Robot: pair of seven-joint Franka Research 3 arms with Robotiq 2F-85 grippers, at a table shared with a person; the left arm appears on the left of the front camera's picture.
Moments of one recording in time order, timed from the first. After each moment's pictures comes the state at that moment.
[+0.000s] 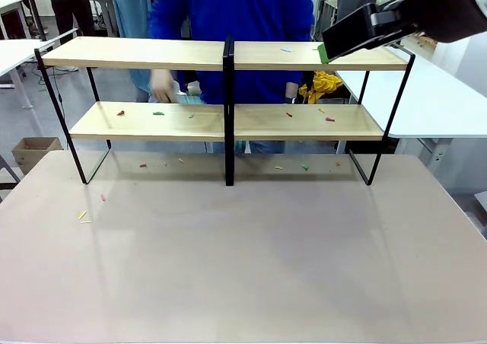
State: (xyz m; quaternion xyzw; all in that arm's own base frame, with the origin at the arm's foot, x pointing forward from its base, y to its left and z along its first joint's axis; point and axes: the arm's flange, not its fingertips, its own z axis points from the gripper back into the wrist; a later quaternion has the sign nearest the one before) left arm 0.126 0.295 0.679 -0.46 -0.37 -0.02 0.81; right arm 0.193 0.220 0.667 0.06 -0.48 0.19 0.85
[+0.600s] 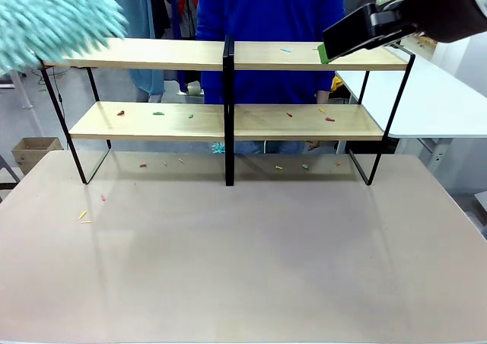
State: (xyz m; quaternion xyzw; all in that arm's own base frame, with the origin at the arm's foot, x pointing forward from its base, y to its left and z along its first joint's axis) left arm 0.212 0.108 0.698 -0.38 -0.09 -0.33 0.86; right arm 0.193 0.220 0.667 0.06 -0.48 0.19 0.85
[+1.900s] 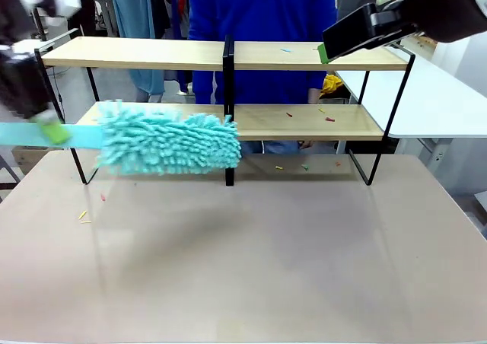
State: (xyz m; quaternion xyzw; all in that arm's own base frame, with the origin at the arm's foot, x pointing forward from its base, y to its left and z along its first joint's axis) left arm 0.297 -0.130 0.636 -0.21 -0.01 -0.29 0.93; right arm 0.193 0.220 0.667 0.06 -0.48 0.19 0.85
